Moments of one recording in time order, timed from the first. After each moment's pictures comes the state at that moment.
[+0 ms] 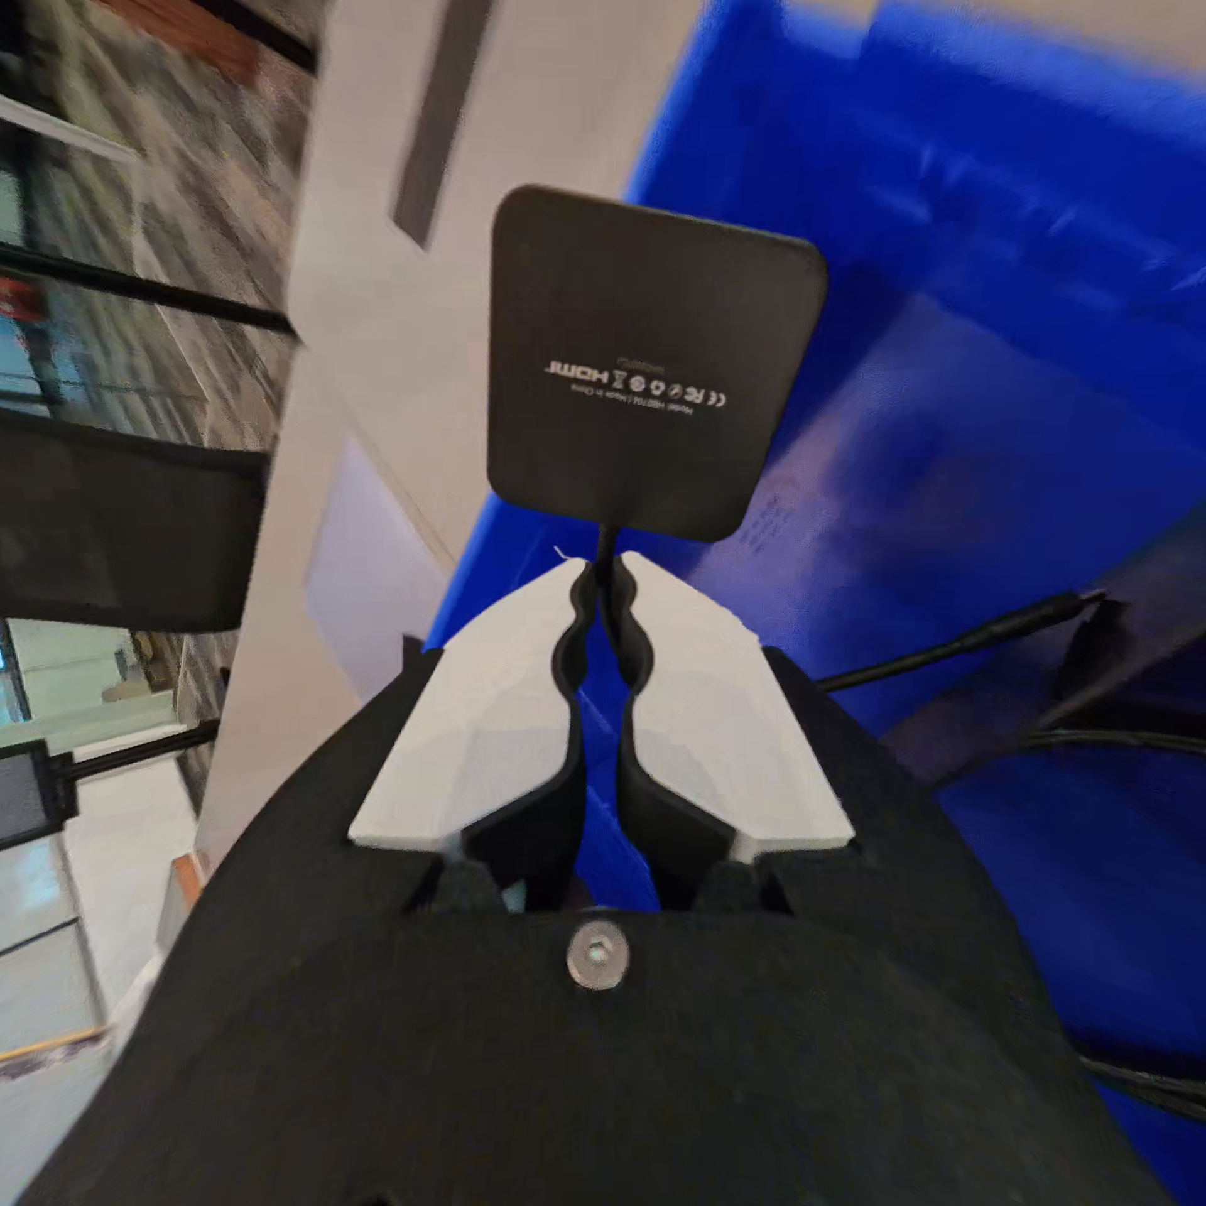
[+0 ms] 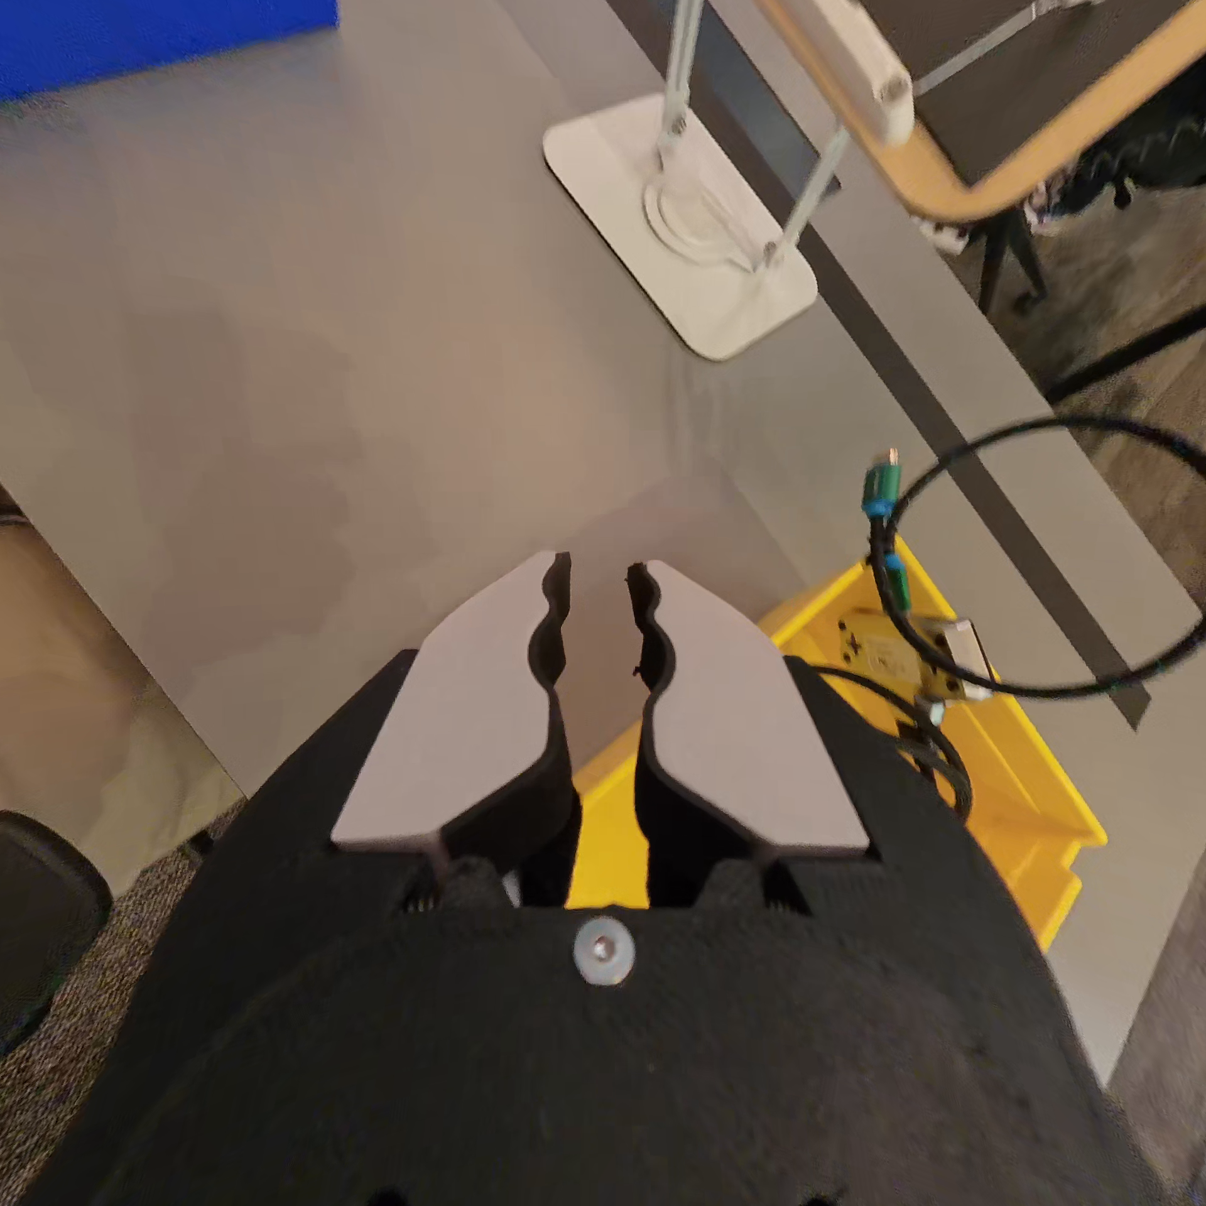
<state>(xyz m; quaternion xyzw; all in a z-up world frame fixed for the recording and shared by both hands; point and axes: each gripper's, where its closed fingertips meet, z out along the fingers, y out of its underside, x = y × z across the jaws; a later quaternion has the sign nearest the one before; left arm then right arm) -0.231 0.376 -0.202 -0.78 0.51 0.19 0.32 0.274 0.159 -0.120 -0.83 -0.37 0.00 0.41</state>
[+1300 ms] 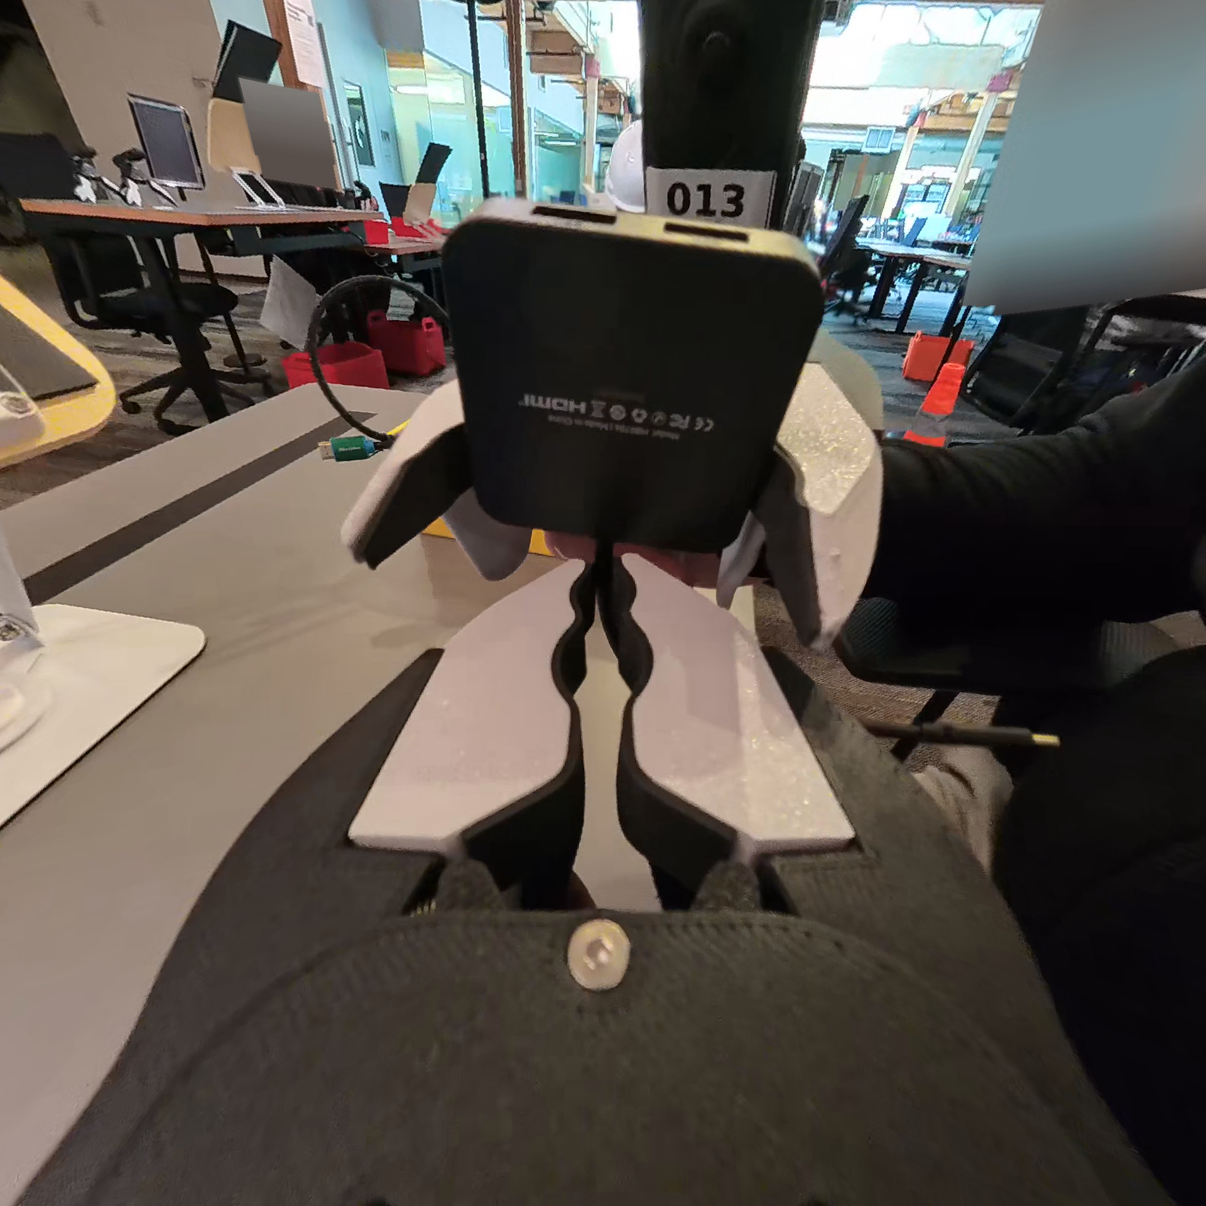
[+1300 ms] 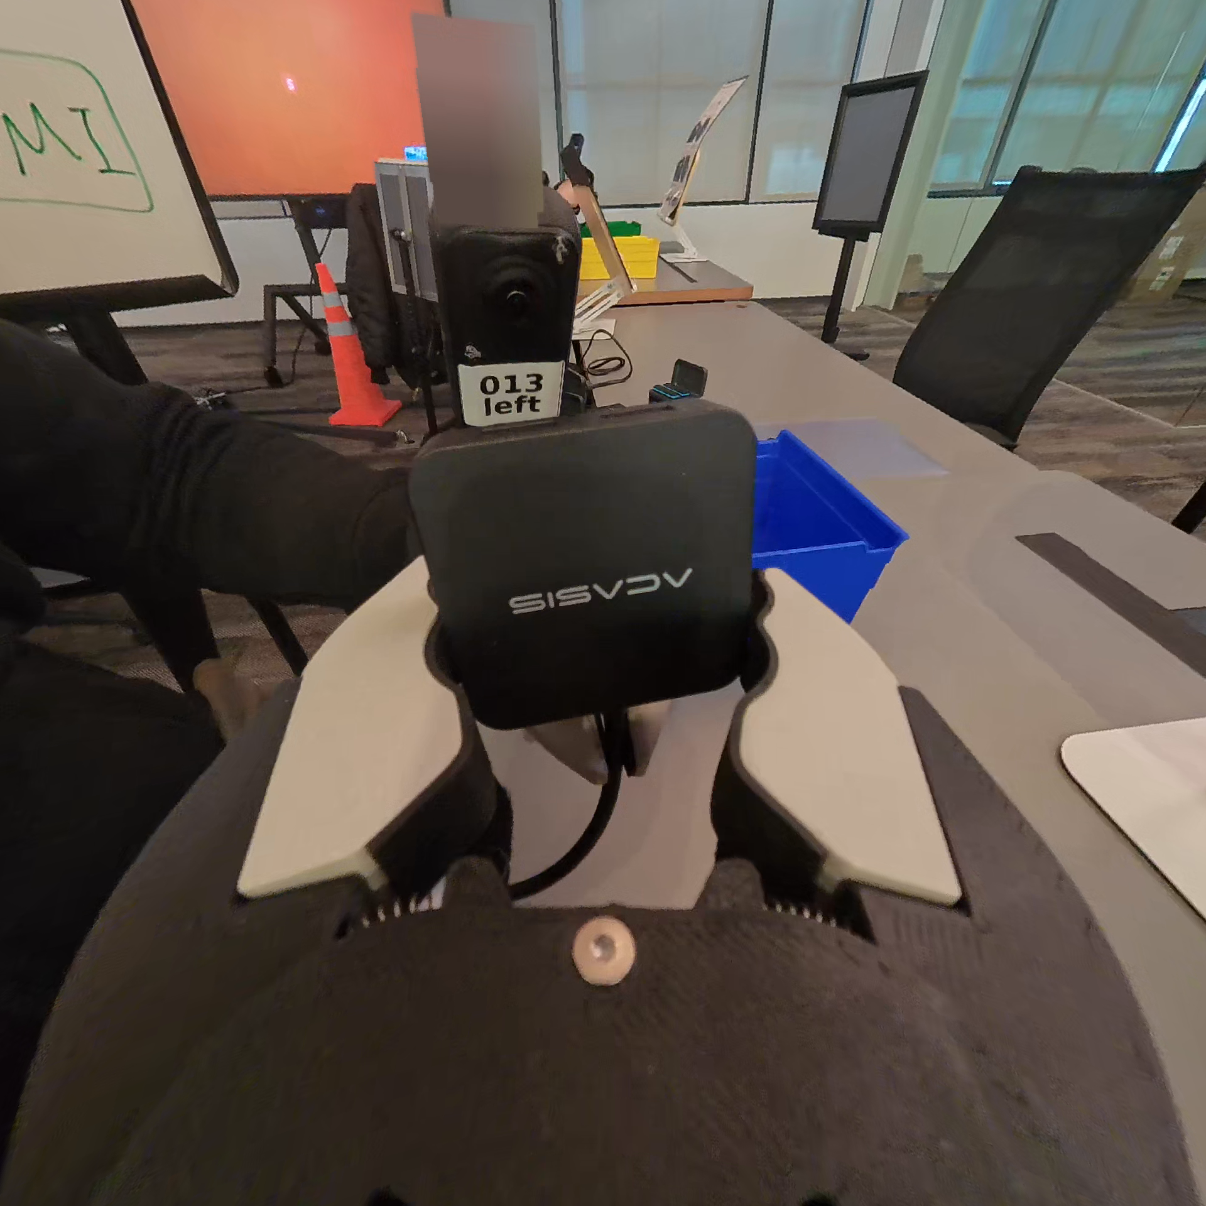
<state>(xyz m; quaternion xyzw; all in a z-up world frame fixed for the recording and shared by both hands) 0.072 0.131 -0.103 -0.54 0.50 -0.49 0.47 0.012 0.144 -0.078 -0.60 -0.45 0.41 0.52</state>
